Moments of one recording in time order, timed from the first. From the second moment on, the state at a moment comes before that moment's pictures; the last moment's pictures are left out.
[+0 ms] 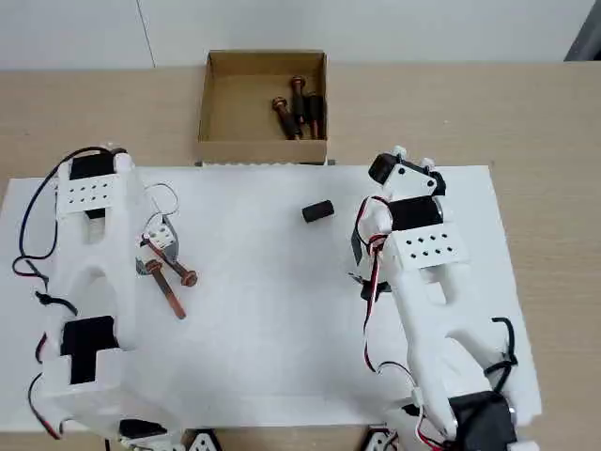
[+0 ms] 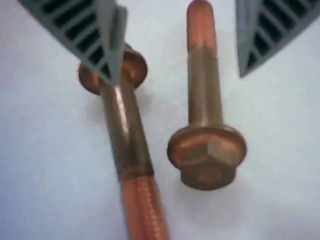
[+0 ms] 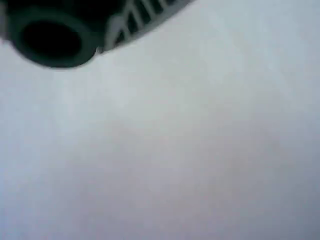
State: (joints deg) left arm -13.5 8.7 5.9 94.5 28.1; right arm -15.0 -16.6 25.7 84.5 -29.6
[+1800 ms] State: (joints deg) left arm -16.4 15.5 4.6 91.6 28.2; right arm -15.1 -17.4 25.7 81.8 -29.6
